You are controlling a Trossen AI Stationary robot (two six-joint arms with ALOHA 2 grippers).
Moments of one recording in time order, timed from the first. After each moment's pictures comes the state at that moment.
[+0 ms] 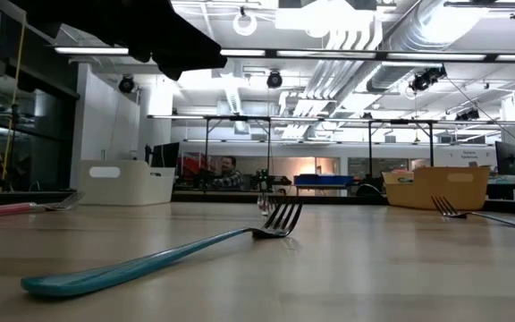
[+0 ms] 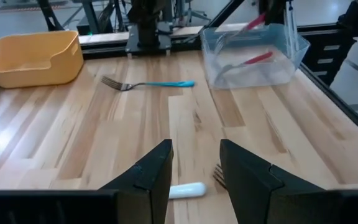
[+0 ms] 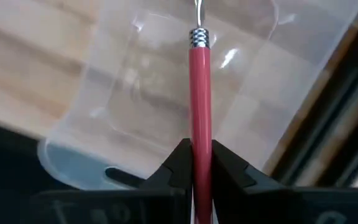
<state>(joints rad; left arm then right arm) -0.24 1.31 0.61 0.35 -0.17 -0.01 1.08 1.69 1.33 -1.20 0.04 2.24</state>
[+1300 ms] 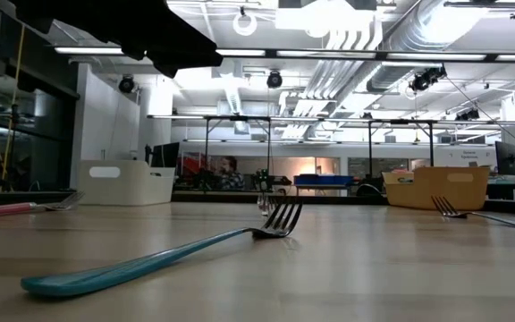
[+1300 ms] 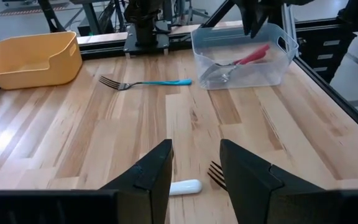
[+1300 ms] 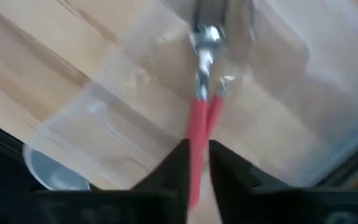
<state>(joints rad) -0.28 1.31 0.61 0.34 -0.22 0.00 0.94 1.66 1.23 -1.11 0.05 1.83</state>
